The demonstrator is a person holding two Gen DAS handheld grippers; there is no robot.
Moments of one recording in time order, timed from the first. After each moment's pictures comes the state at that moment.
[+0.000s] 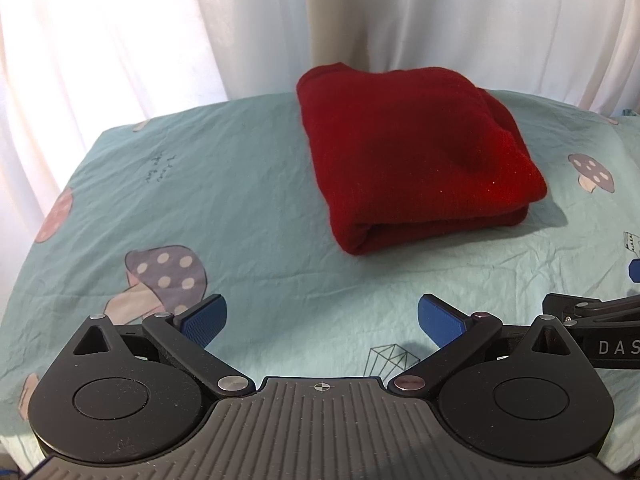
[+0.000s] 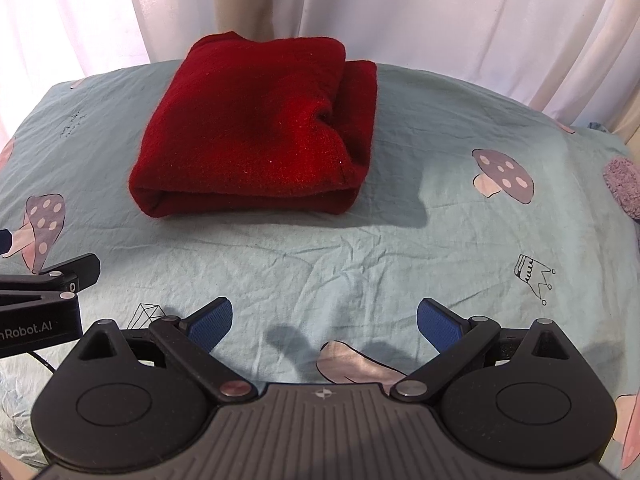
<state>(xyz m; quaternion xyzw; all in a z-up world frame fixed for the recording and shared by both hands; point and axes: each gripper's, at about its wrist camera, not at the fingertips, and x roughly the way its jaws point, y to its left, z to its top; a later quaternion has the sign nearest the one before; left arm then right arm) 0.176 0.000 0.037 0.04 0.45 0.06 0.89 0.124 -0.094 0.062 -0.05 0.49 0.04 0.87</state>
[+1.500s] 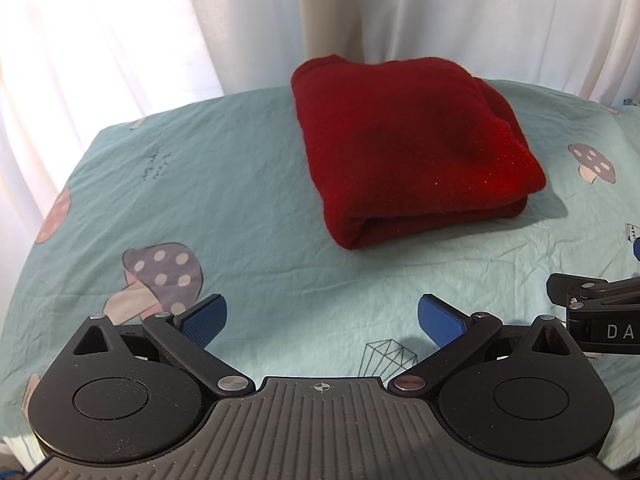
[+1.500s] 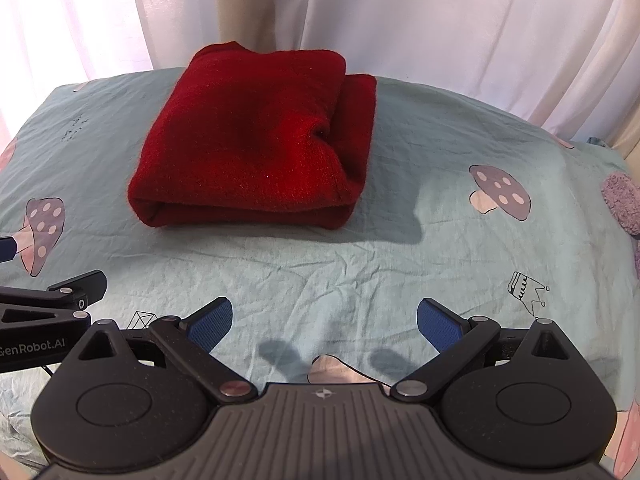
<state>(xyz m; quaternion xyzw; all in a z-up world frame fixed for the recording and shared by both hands) 0.177 -0.006 0.035 0.05 0.46 0.06 0.88 0.128 -0.097 0.067 -0.06 0.48 0.05 0.88</state>
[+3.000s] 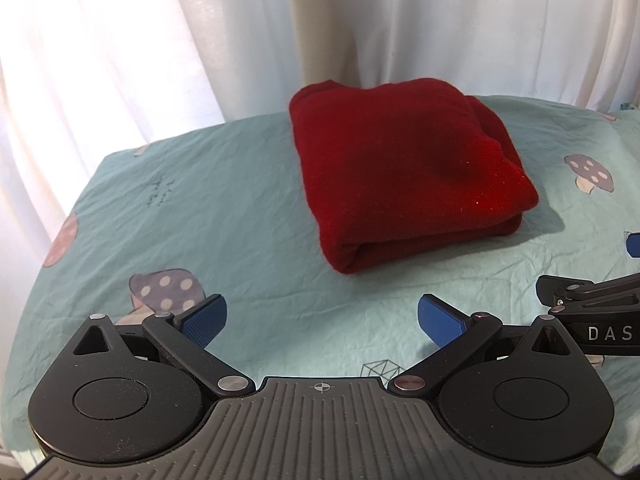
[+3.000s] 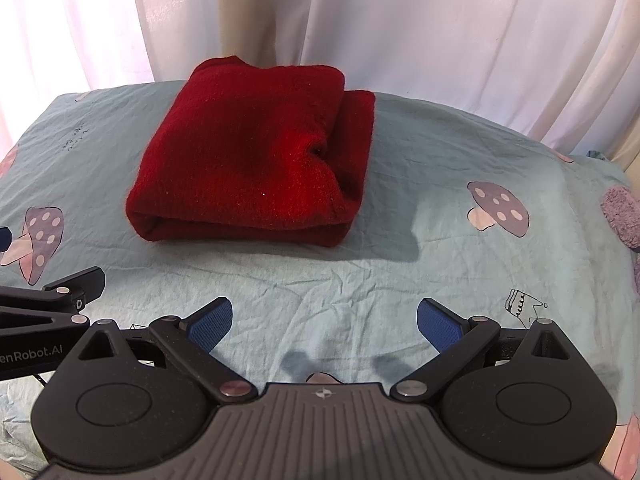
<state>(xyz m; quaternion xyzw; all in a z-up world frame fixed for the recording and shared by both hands) 0.177 -0.021 0.045 0.07 0.44 0.07 0.89 0.131 -0.100 0.070 -0.06 0.45 0.05 0.89</state>
